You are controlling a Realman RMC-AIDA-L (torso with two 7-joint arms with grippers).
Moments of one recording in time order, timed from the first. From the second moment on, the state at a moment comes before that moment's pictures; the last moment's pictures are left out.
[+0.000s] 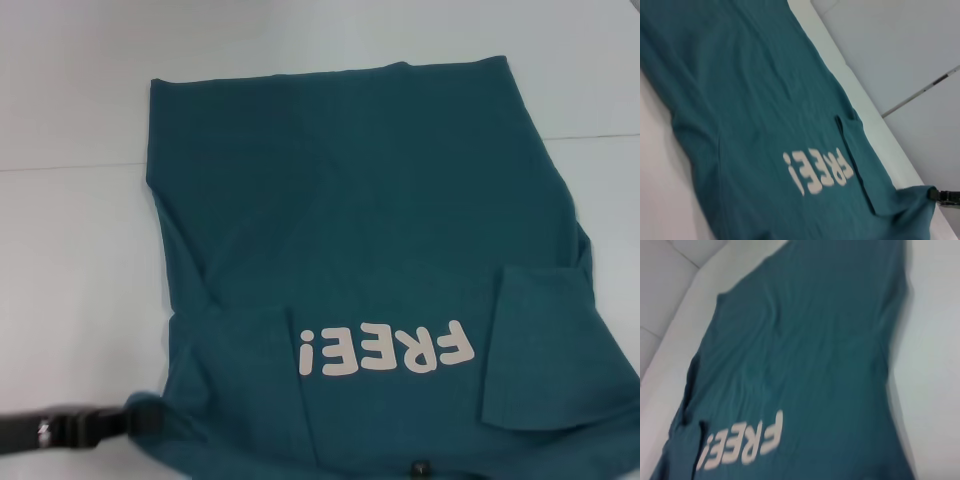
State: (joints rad) left arm -0.47 -2.09 0.40 0.76 2.36 1.77 -1.95; right arm 0.20 1.94 -0.29 -0.72 -2.24 -1.64 1.93
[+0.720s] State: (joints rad) left arm -0.77 -2.06 0.40 0.59 2.31 1.35 -2.00; right arm 0.50 1.95 -0.33 -0.62 -2.24 -1.24 1.86
